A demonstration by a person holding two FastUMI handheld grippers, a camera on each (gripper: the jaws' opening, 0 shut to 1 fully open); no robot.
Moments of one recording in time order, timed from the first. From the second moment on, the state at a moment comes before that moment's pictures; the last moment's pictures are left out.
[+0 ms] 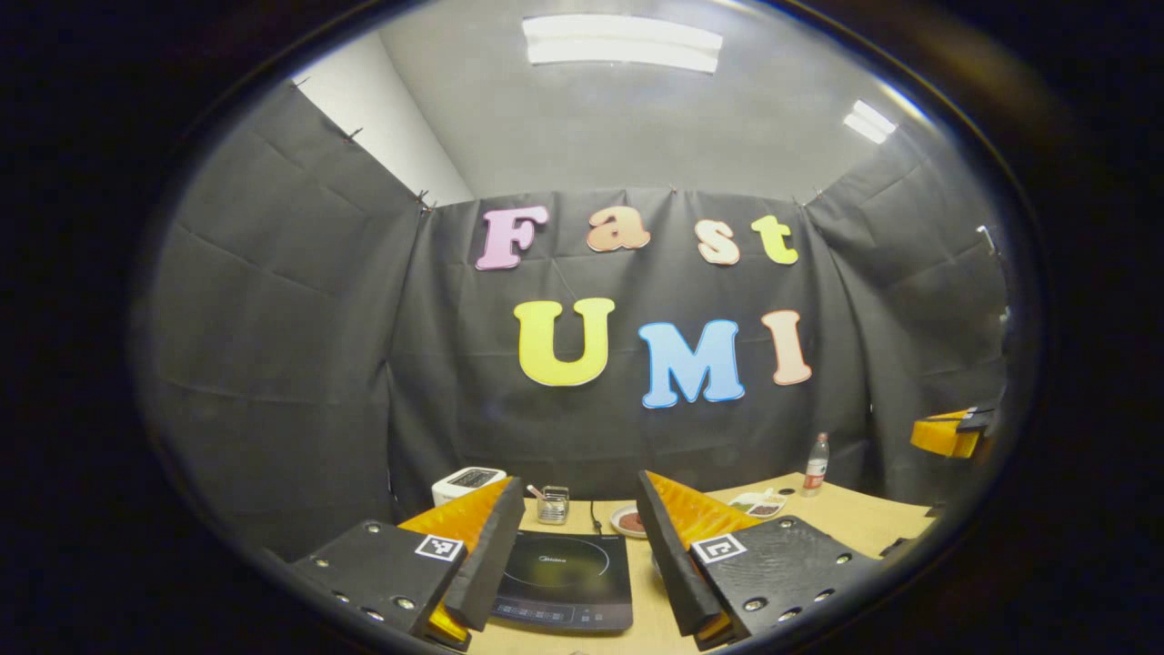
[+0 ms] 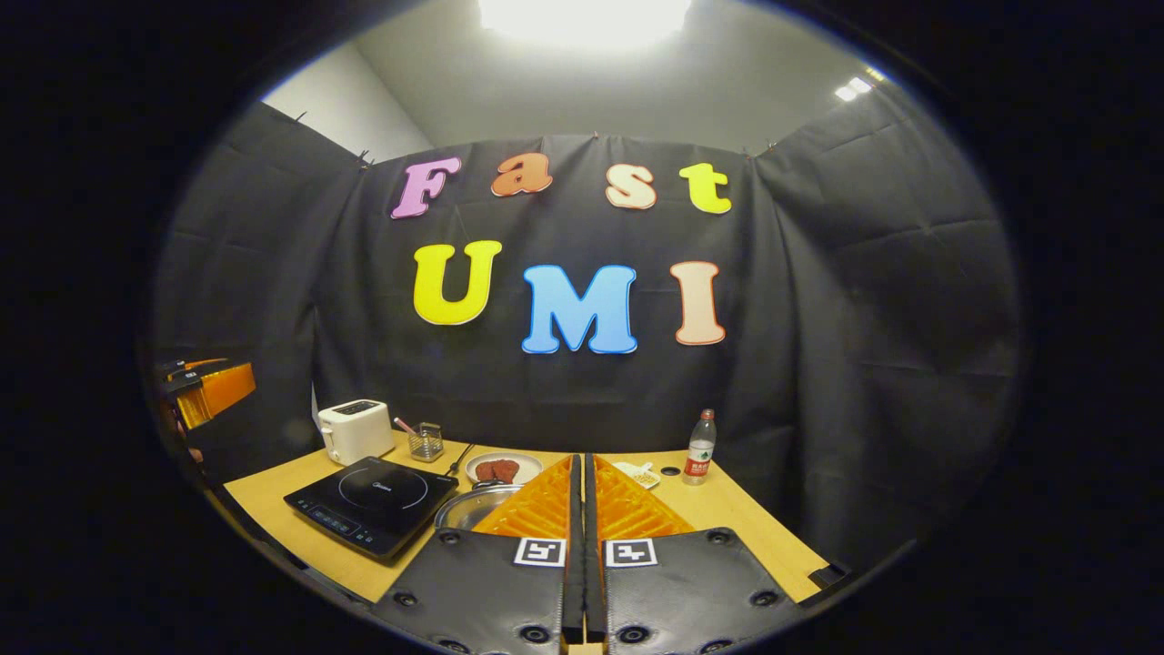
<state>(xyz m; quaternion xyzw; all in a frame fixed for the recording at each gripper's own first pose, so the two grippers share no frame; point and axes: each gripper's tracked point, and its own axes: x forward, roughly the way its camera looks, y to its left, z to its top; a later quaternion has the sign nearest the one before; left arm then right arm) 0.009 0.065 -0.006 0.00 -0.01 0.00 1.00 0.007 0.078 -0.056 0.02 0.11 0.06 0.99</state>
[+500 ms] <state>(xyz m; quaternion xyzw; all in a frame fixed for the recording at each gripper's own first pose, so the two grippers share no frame) 0.041 0.060 -0.019 0.00 -0.01 0.01 1.00 0.022 0.113 -0.128 0.01 0.20 0.15 0.97</state>
